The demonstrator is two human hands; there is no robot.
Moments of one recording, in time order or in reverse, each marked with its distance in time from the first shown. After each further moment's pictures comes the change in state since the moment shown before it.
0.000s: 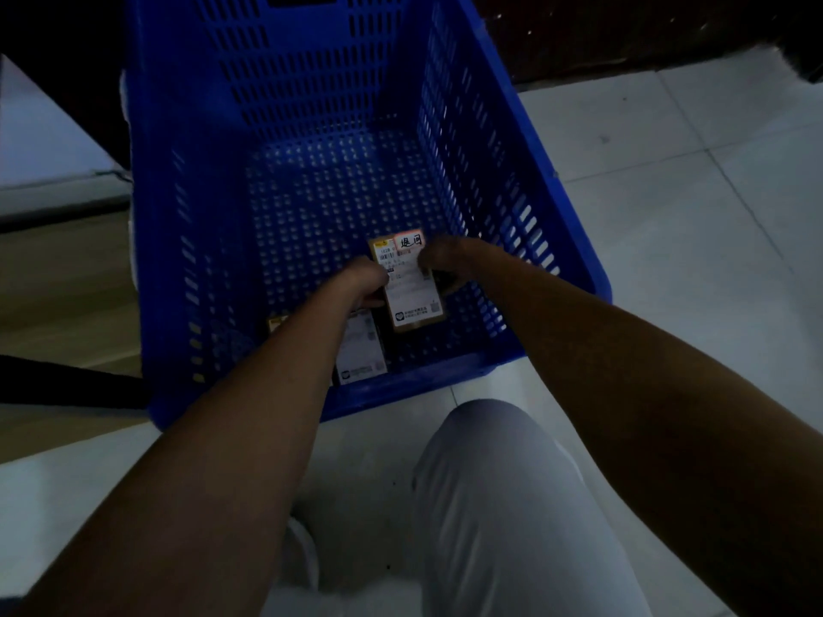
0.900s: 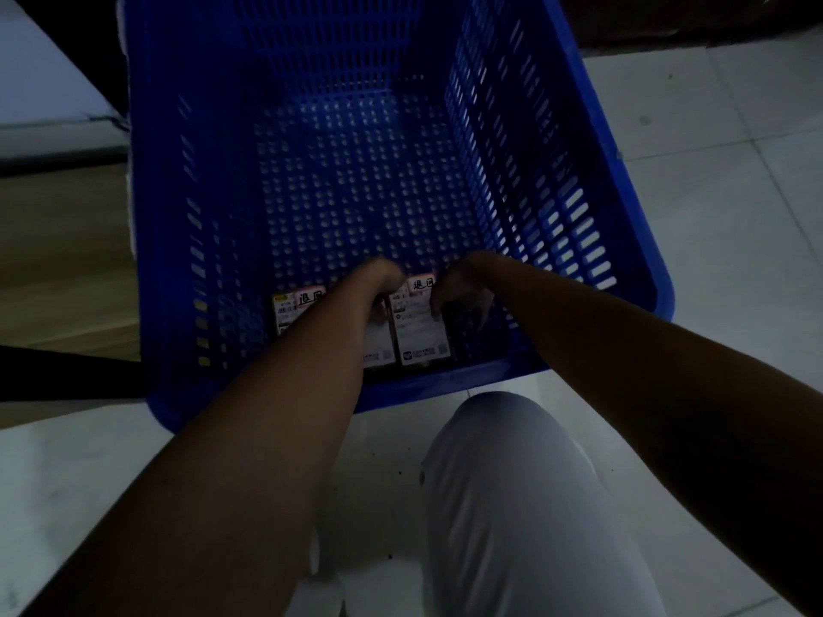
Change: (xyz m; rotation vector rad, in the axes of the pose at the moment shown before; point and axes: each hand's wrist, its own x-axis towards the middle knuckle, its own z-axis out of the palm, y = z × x) left_hand 0.009 -0.021 0.001 0.299 -0.100 -0.257; right_hand 0.004 0.012 0.037 -0.338 -0.415 0.238
